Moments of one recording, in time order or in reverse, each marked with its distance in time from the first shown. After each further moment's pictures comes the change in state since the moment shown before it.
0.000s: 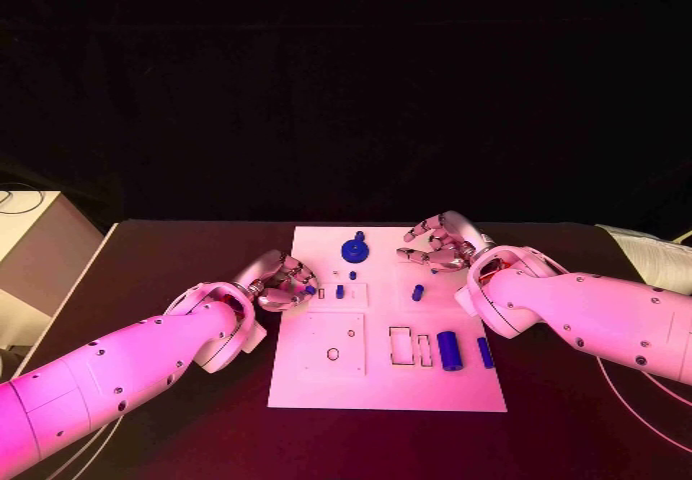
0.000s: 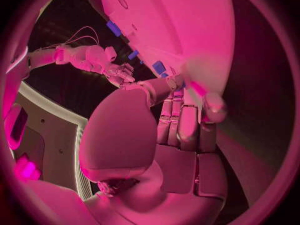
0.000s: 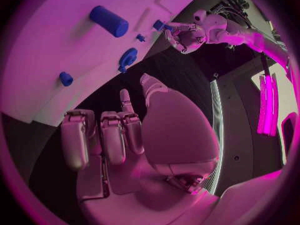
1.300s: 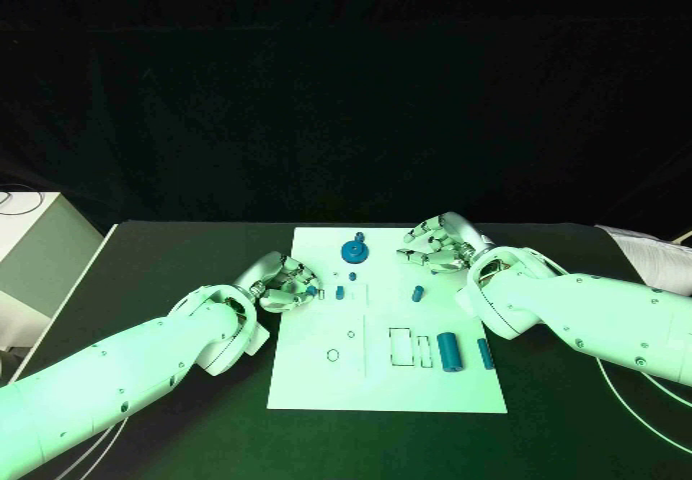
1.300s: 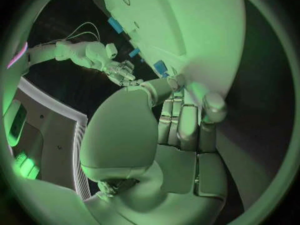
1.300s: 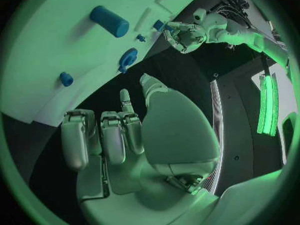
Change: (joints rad) left arm -0.003 0.009 -0.003 -0.004 0.043 -0.011 0.010; left_hand -0.002 0.026 -0.036 -0.011 0.000 0.010 -0.004 -0.007 -0.031 -0.057 0.002 0.118 0.051 -0.007 0.000 -0.004 -0.011 0.000 -0.011 -0.004 0.000 0.002; right arm 0.000 0.000 0.000 0.000 0.000 0.000 0.000; right_hand 0.000 0.000 0.003 0.003 0.000 0.000 0.000 0.000 0.001 -0.003 -0.003 0.000 0.001 0.000 0.000 0.000 0.000 0.000 0.000 0.000 0.000 0.000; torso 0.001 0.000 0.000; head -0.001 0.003
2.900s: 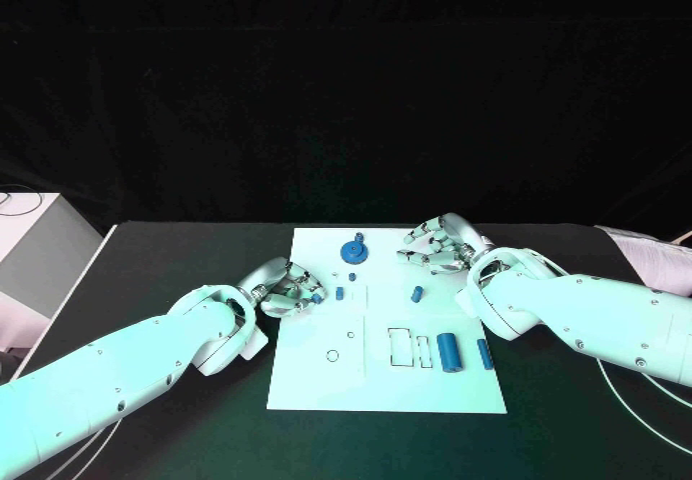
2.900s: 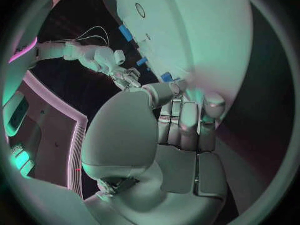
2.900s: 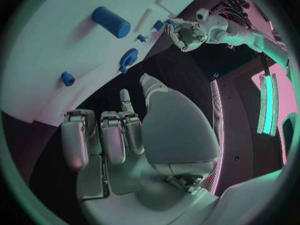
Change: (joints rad) left arm 0.003 -0.006 0.004 0.002 0.006 0.132 0.018; left_hand -0.007 0.025 0.076 -0.014 0.001 -0.015 -0.001 -0.023 -0.029 -0.070 0.027 -0.047 0.028 -0.052 0.023 -0.019 -0.056 0.000 -0.059 0.020 0.000 -0.022; right arm -0.002 -0.002 0.000 0.000 0.000 0.000 0.000; right_hand 0.000 0.000 0.000 0.000 0.000 0.000 0.000 0.000 0.000 0.000 0.000 0.000 0.000 0.000 0.000 0.000 0.000 0.000 0.000 0.000 0.000 0.000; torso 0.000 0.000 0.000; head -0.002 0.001
